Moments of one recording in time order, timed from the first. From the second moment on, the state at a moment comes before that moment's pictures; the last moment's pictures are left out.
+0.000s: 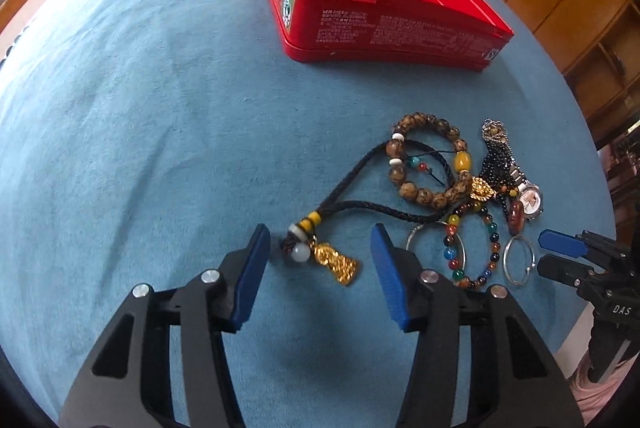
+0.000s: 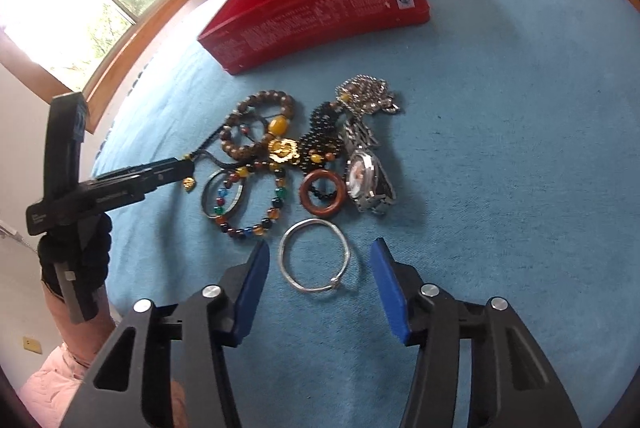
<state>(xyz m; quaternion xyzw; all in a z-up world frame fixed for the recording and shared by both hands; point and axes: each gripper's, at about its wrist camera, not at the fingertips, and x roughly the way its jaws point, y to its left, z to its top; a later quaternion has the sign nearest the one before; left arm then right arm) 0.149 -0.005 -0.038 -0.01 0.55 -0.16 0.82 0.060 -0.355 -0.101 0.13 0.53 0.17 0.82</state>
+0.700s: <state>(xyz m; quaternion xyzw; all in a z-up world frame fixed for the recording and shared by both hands) 0.135 -0.005 -0.036 -0.01 0.53 -0.17 0.83 0.052 -0.343 -0.111 0.10 0.55 0.18 0.81</state>
